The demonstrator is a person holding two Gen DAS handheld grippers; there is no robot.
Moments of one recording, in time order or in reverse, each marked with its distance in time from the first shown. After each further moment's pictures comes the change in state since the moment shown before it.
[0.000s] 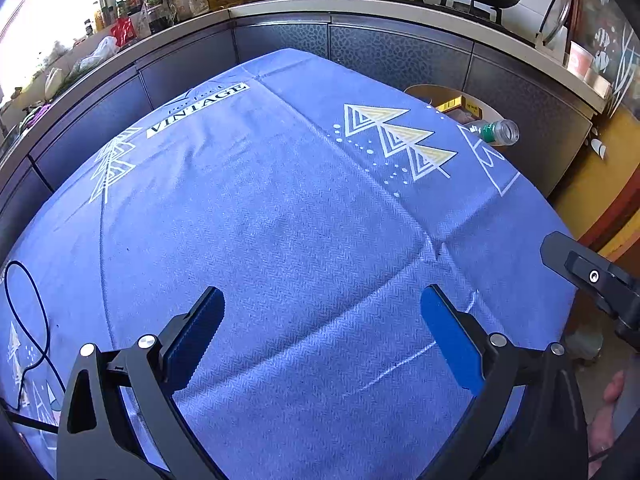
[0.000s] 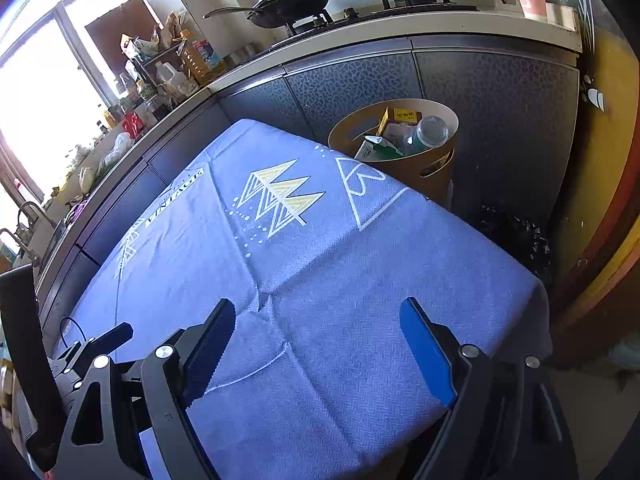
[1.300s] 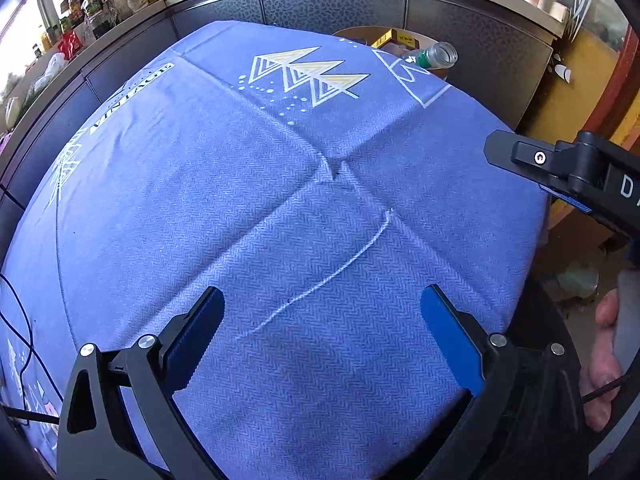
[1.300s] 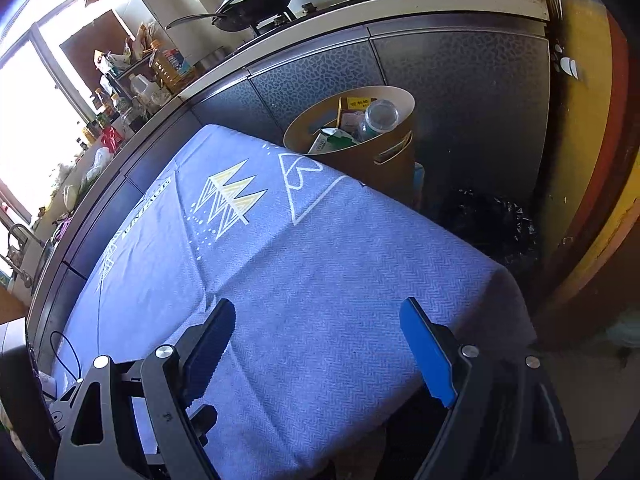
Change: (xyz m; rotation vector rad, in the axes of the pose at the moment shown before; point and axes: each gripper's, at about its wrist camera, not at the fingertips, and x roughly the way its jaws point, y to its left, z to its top) left arm 0.003 -0.068 -0.035 0.163 0.127 -0.053; right arm 0.001 -0.047 -0.006 0.088 0.005 -0.035
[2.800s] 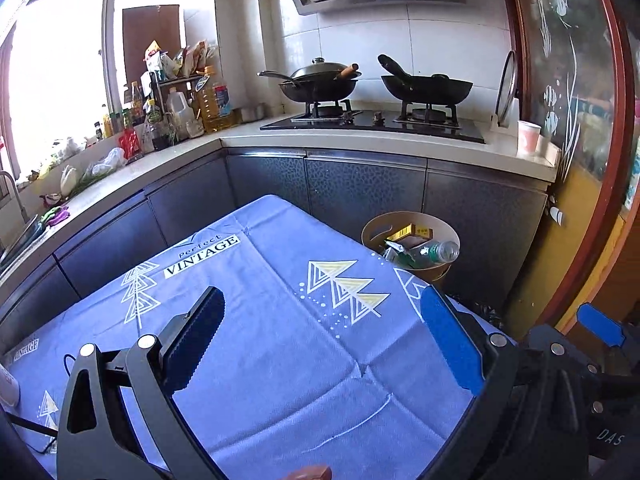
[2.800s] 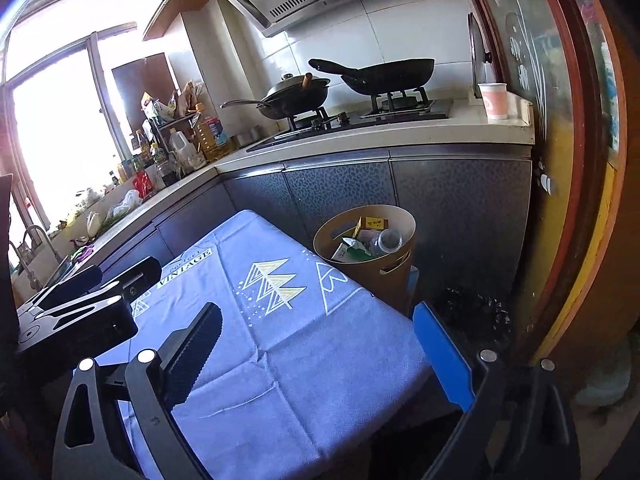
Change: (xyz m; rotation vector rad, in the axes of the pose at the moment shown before) left arm -0.143 0.018 0.059 -0.076 -0.520 0.102; right arm -0.121 0.041 0.006 -0.140 -0.328 -0.003
